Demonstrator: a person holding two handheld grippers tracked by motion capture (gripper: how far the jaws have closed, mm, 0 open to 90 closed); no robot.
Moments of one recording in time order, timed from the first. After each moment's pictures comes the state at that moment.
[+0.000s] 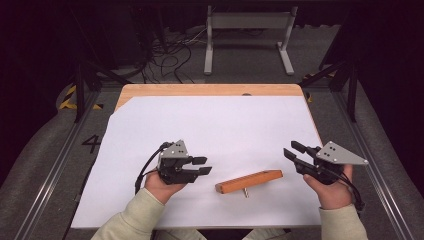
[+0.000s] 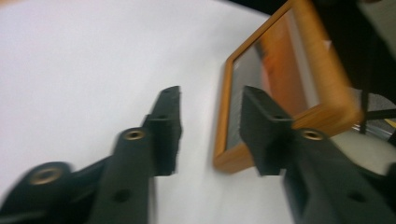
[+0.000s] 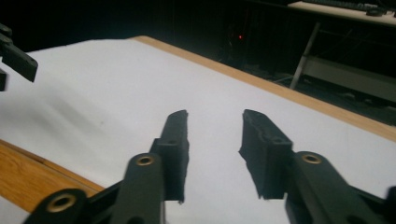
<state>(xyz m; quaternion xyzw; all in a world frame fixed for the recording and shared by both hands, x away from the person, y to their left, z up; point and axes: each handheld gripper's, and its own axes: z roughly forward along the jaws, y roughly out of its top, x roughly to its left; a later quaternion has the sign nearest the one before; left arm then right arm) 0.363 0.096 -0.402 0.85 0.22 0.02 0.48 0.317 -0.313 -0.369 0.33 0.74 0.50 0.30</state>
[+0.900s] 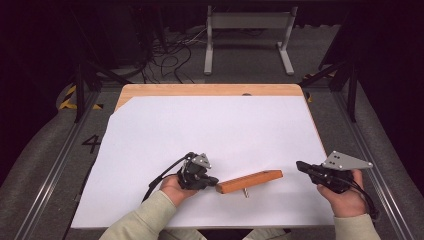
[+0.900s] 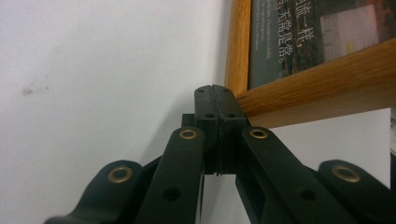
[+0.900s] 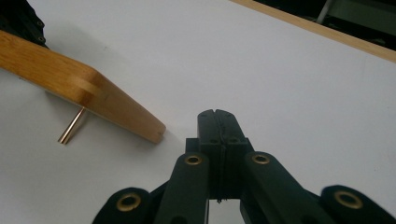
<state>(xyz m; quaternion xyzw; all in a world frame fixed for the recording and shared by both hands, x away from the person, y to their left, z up) 0.375 0.052 -0.456 0.91 0.20 -0.04 0.36 0.304 -0.346 -0.388 0.35 0.80 0.42 0.24</state>
